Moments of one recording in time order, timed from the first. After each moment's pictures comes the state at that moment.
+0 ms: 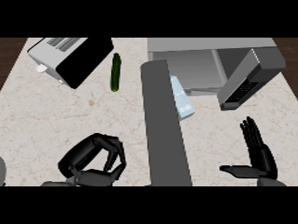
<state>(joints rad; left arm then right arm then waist) 0.01 0.00 -0.12 -1.55 -0.20 -0.63 -0.21 -0.20 -0.17 -0.29 -0.57 0.08 0.24 -0.91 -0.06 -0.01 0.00</state>
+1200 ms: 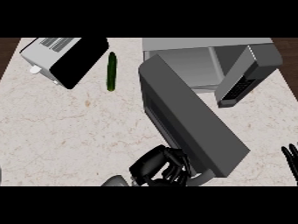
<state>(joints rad) -0.29 0.01 -0.79 -1.16 -0.01 0.01 -0.26 0.35 -0.30 -0.16 -1.51 -0.29 0.52 -0.63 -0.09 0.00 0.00</state>
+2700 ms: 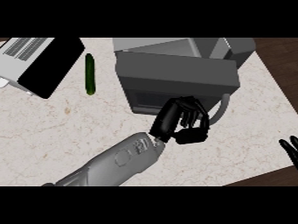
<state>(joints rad) -0.81 0.00 -0.92 -0.95 0.48 0.60 -0.25 0.38 -0.40 -0.06 -1.97 -0.55 0.54 -0.31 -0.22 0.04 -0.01</state>
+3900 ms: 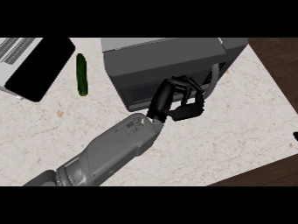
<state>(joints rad) -0.92 0.00 -0.85 -0.81 0.80 0.53 -0.39 0.34 -0.46 -0.11 -2.04 -0.67 0.51 -0.22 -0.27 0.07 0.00</state>
